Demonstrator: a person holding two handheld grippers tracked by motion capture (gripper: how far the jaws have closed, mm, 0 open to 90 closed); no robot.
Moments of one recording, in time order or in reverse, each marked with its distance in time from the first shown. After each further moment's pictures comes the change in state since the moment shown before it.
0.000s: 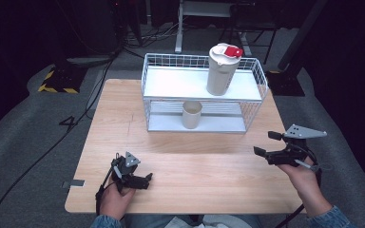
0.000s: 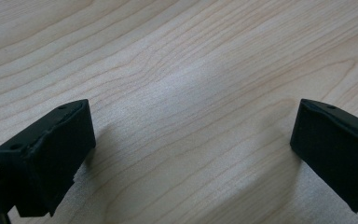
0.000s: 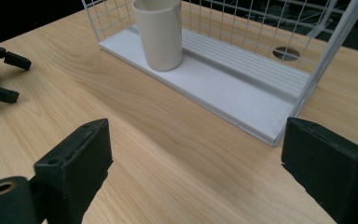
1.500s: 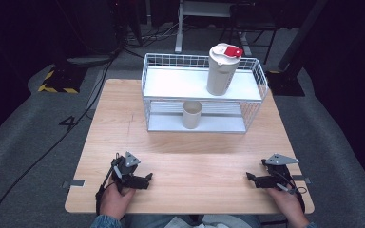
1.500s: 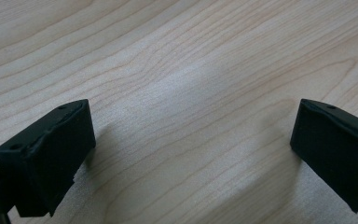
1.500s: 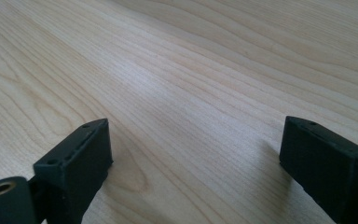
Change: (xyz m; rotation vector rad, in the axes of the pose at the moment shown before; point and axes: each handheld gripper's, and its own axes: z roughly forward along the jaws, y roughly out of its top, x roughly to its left) left arm 0.000 0.000 0.000 0.000 0.000 0.000; right arm 0.005 -0.110 0.050 0.207 -0.128 0.020
